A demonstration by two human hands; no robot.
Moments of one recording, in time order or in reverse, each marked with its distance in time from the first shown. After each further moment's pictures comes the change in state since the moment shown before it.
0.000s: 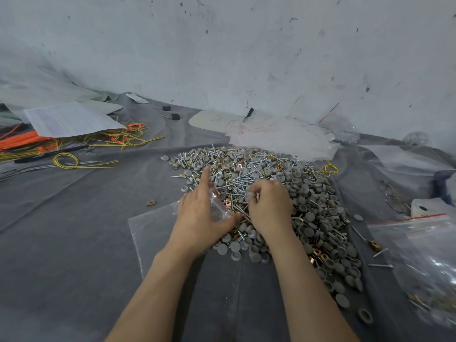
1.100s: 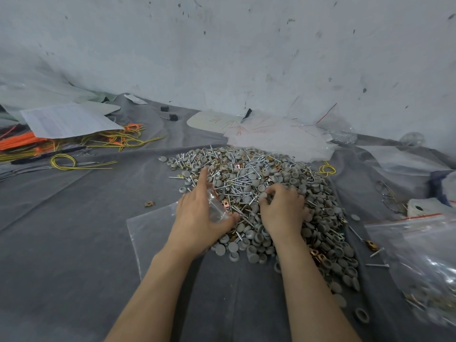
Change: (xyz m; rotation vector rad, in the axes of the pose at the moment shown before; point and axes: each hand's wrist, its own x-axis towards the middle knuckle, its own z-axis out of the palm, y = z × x) left_hand 0.001 -0.004 0.003 -0.021 0.008 0.007; right_hand 0.007 0.023 0.000 -0.085 0.052 0.246
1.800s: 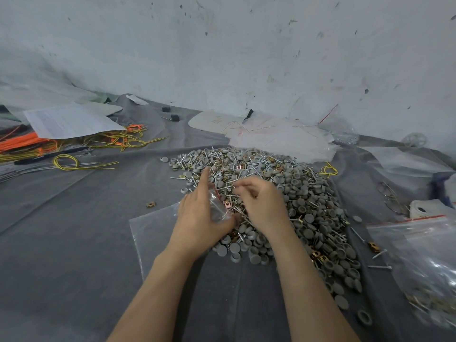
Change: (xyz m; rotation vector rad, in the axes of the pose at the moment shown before) left_hand -0.001 0.004 -0.001 -0.004 0.012 0.012; right_hand -0.012 -0.027 -0.008 0.482 -0.192 -0.369
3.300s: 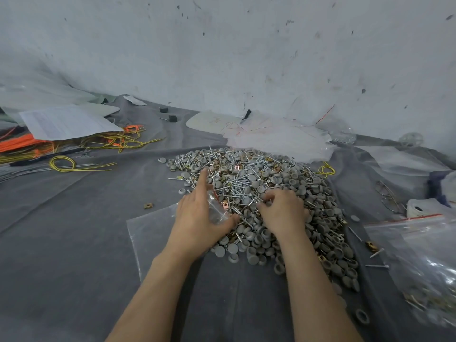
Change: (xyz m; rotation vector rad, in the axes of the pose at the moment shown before) left_hand -0.001 -0.002 0.001 0.013 -0.005 -0.003; right_hand 0.001 0.027 -0.018 -0.498 0.014 0.407
